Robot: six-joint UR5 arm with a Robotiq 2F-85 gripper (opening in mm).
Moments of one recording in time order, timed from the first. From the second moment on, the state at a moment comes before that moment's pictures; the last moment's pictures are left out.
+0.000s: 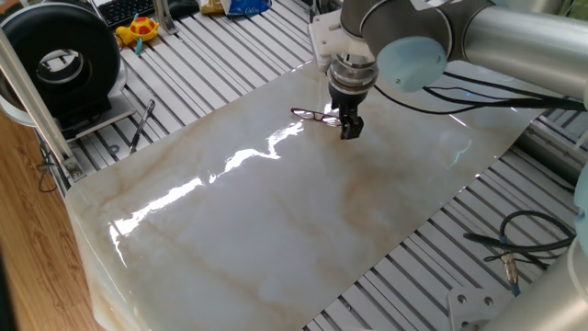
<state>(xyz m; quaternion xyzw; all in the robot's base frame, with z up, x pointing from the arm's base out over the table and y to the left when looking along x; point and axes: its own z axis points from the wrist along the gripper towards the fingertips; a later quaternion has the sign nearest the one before) 0.525 -0.099 0.033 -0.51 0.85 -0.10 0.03</state>
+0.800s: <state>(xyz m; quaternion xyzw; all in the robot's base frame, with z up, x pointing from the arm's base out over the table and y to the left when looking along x) 0.543 -0.080 0.044 -0.50 0.86 -0.09 0.04</state>
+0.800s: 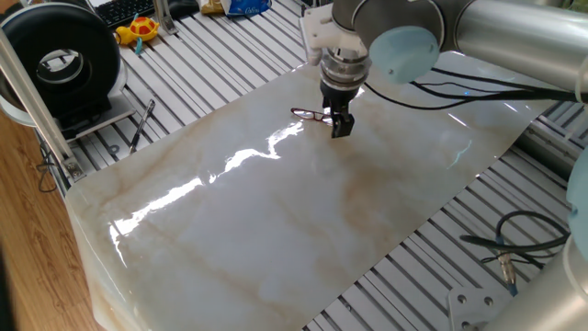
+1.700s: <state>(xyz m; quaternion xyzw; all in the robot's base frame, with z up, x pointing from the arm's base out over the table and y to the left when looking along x) 0.542 -0.069 0.051 -0.45 0.89 -0.07 0.04</state>
